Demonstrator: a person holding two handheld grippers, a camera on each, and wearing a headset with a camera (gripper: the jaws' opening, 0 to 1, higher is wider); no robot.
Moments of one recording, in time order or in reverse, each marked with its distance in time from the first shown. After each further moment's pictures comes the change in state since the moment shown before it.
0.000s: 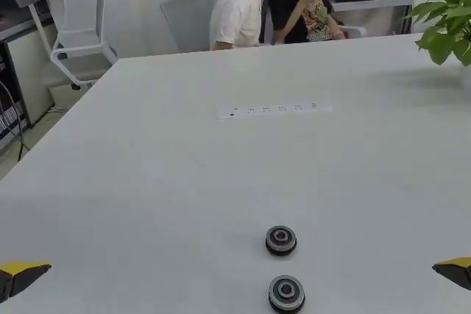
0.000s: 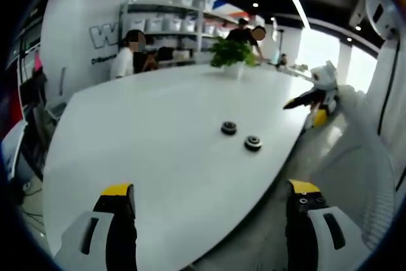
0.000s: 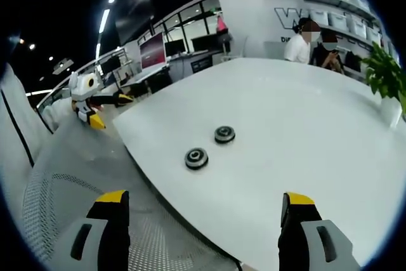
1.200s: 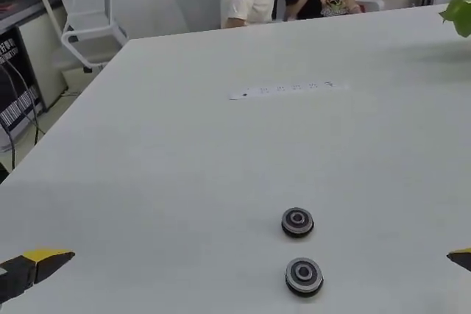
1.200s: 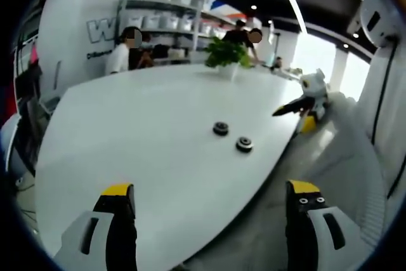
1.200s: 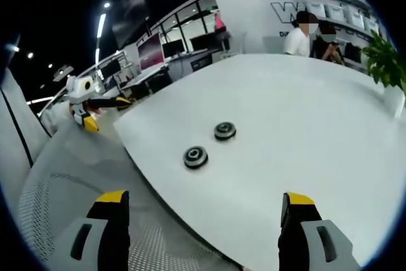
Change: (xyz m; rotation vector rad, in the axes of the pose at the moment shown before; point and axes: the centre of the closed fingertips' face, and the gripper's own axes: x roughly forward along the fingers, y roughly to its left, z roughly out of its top) left arm -0.001 -0.008 0.001 -0.034 0.007 -0.059; right arm 0.014 -0.003 -0.004 0.046 0.000 0.035
